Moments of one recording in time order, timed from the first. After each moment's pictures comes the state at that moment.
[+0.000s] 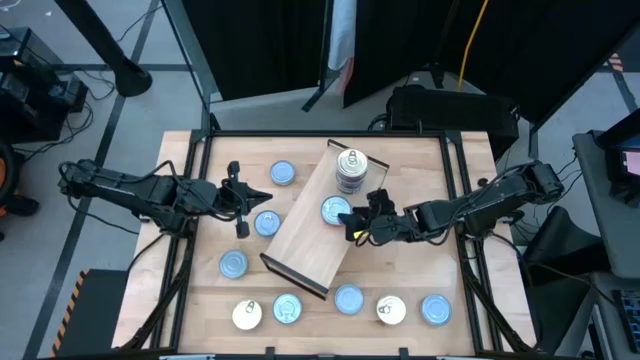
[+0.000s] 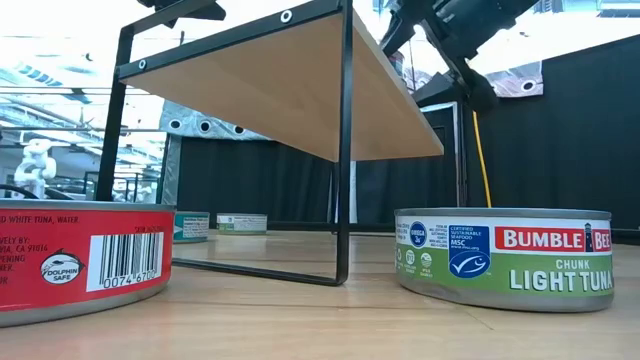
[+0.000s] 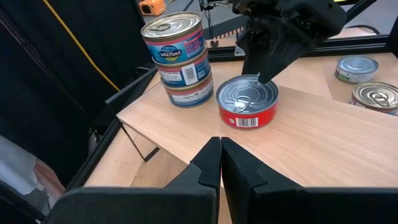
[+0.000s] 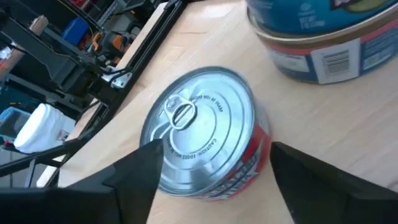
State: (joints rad) left arm -0.21 0.89 0.84 -0.35 -0.44 0.01; right arm 0.26 1.42 0.93 -0.18 0.63 1.21
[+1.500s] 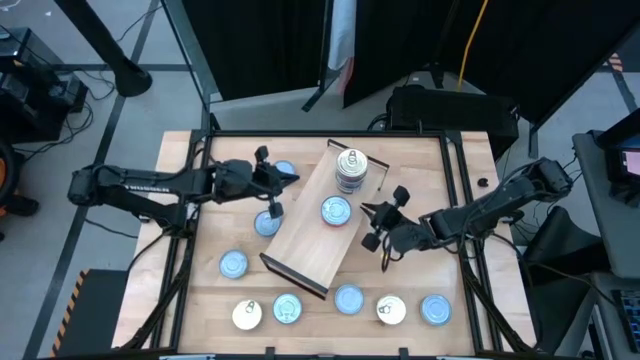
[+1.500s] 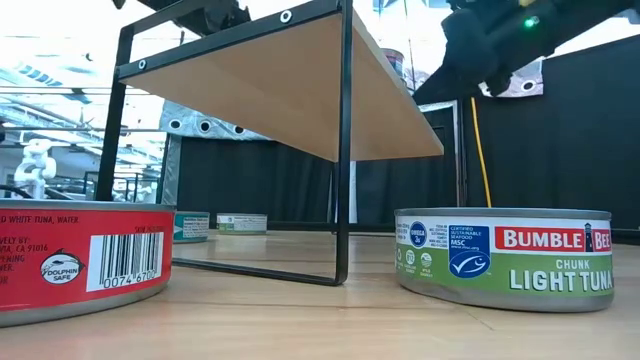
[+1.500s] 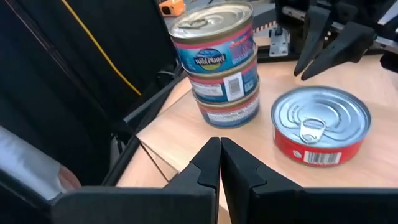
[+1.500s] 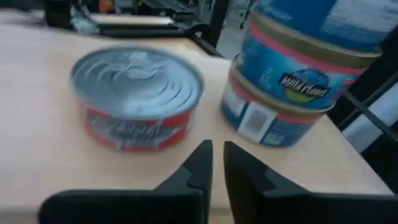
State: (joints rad) left arm 0.06 1.14 0.84 -0.03 -0.28 0.17; right arm 0.35 1.31 0.68 0.05 0.93 0.33
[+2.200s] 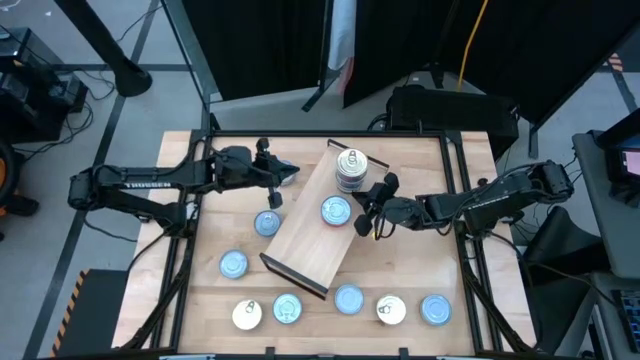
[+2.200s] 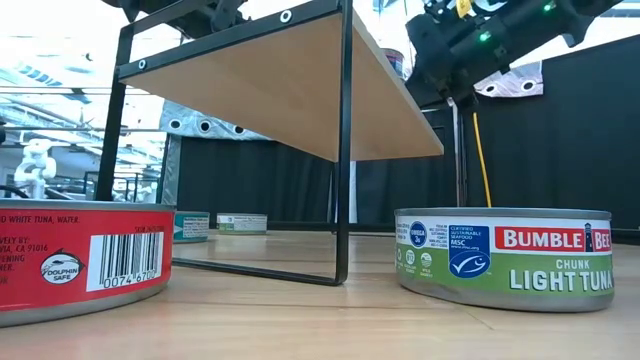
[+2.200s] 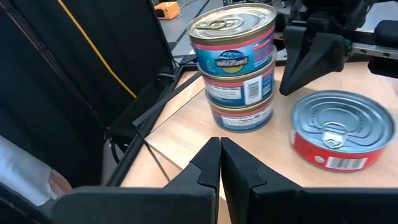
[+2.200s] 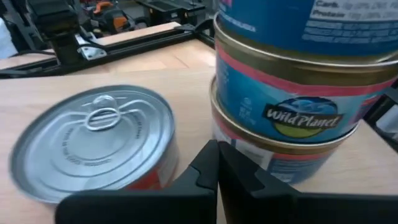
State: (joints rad) left arm 0.19 1.15 0.84 -0.02 -0.13 0.20; right arm 0.13 1.31 0.68 0.17 0.65 0.37
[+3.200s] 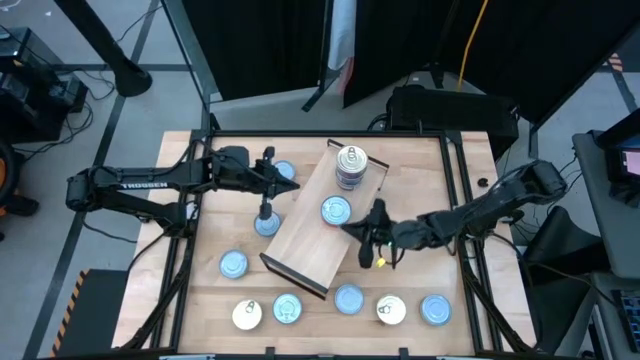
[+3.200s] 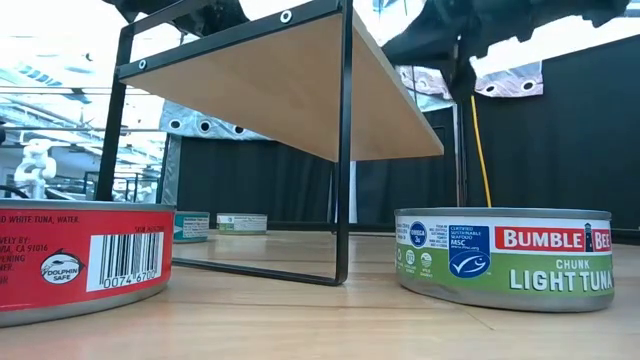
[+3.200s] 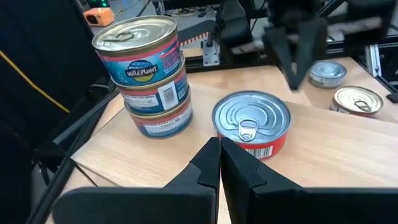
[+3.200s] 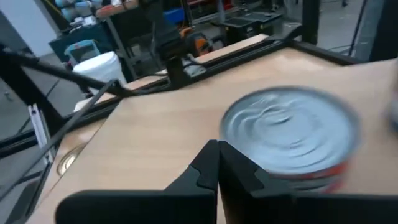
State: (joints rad) left arm 0.19 1.12 0.84 -0.07 0.15 0.20; right arm 0.34 1.38 0.68 0.41 0.55 0.49
